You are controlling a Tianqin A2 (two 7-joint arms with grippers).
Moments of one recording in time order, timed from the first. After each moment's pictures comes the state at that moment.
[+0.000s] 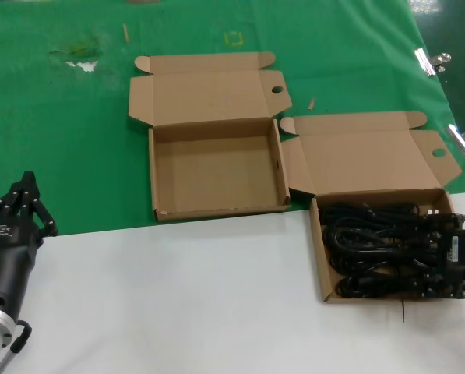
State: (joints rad) left arm 0.00 -0.30 1.60 -1.60 -1.80 0.00 0.00; right arm 0.42 0.95 -1.95 1.37 1.44 -0.88 -0.09
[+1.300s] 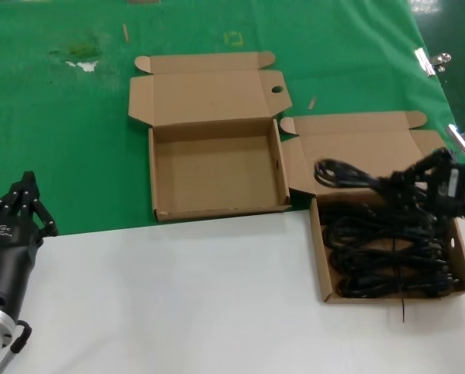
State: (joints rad) left arm 0.00 -0.30 1.60 -1.60 -1.80 0.00 0.00; right arm 0.50 0.94 -1.89 1.46 1.42 -0.87 0.00
